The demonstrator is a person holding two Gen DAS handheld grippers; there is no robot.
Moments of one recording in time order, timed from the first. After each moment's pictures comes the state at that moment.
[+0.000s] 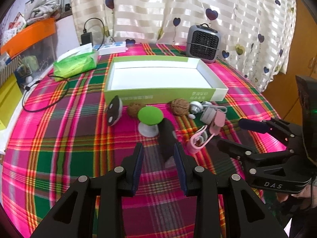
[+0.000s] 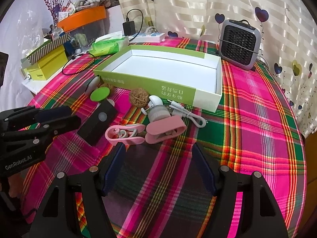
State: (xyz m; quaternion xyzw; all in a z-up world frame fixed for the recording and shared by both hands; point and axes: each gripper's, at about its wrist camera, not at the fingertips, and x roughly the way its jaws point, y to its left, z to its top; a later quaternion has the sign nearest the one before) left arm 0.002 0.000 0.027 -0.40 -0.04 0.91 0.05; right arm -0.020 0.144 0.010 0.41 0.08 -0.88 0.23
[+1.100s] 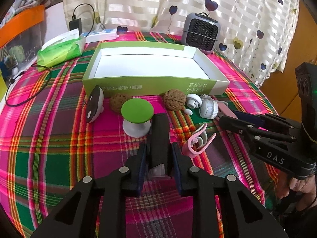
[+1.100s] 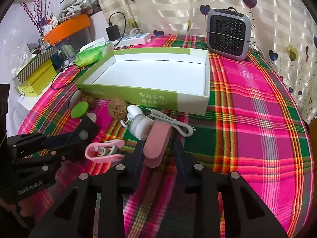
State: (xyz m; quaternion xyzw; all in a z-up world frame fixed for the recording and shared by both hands) left arm -0.027 0.006 0.001 -0.44 -0.06 0.89 0.08; right arm -0.050 0.163 0.002 0.42 0.03 -0.88 0.20
